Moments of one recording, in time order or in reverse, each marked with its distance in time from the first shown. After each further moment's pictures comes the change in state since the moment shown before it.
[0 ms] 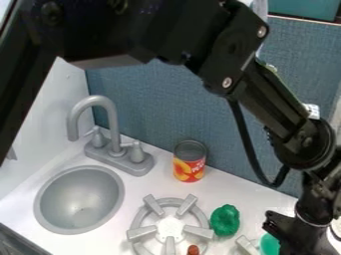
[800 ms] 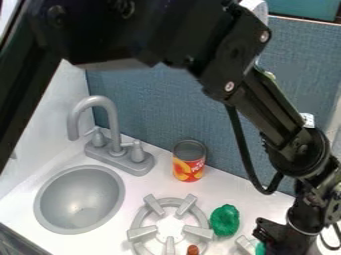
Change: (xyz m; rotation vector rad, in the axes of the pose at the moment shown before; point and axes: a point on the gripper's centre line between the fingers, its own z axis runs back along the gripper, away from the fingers) arm -0.014 0.006 -0.008 0.023 0.046 0.017
